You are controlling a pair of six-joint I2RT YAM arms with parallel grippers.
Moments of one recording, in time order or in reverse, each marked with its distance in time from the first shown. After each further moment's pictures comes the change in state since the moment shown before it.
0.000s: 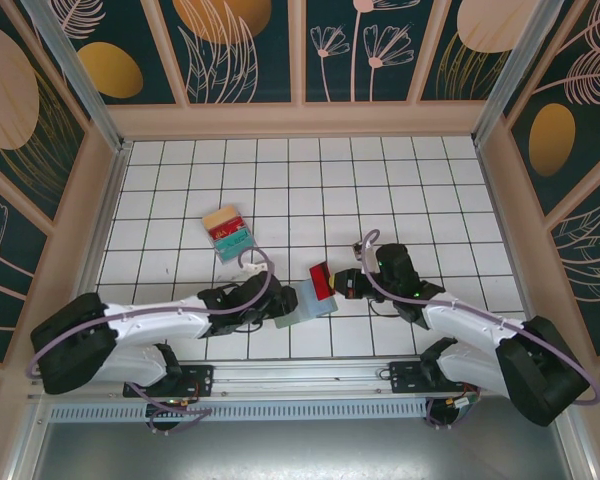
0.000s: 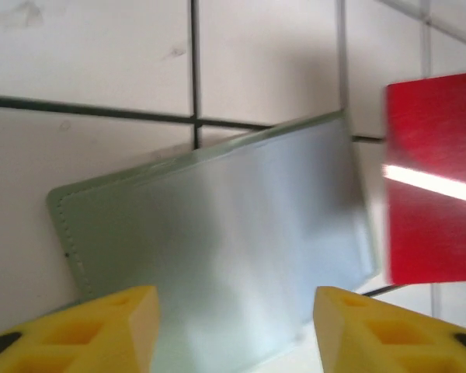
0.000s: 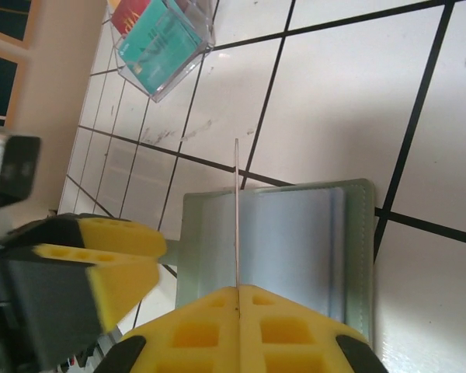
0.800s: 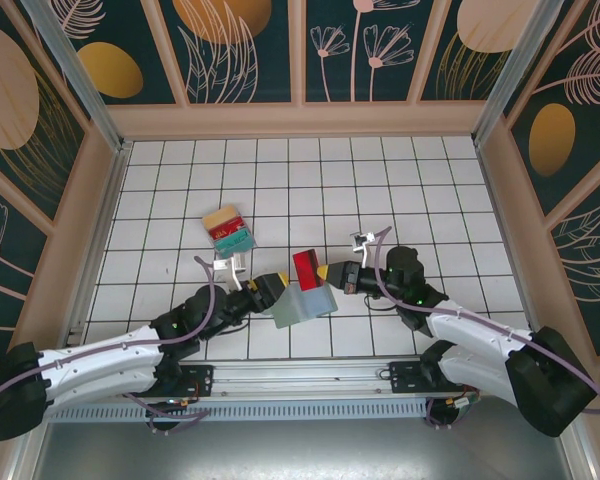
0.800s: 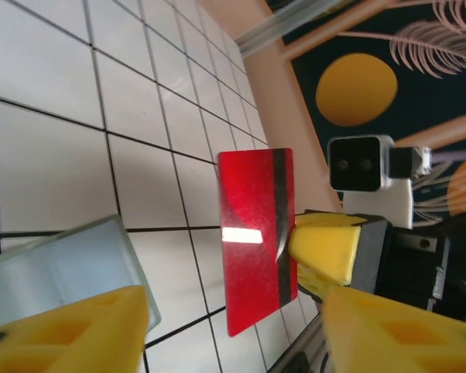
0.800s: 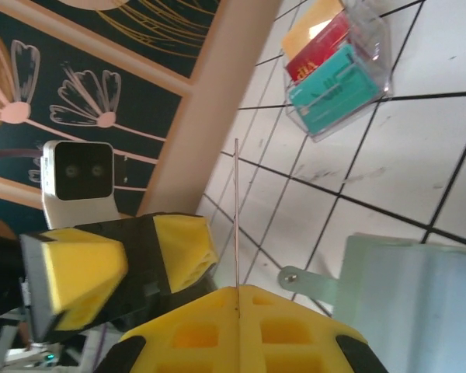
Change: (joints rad) left arm 0.000 -0.428 -0.267 0.450 -0.005 0.009; right arm 0.041 -0.063 -0.052 0.381 -0.142 0.246
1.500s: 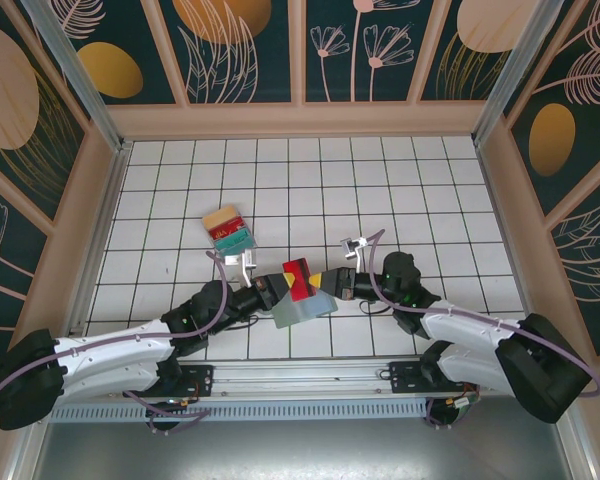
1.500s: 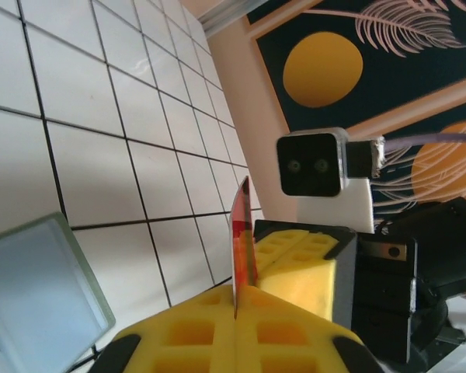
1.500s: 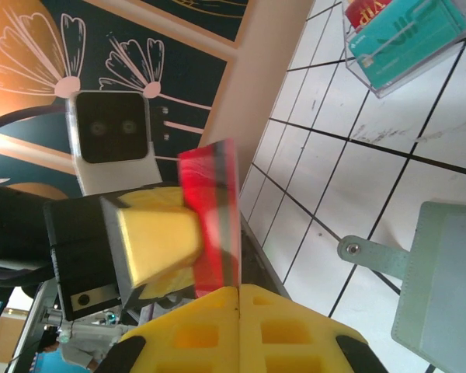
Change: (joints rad) left arm 0.000 0.115 0.032 0.135 0.088 0.005; right arm 0.057 0.075 -0.025 0.171 -0.075 0.117
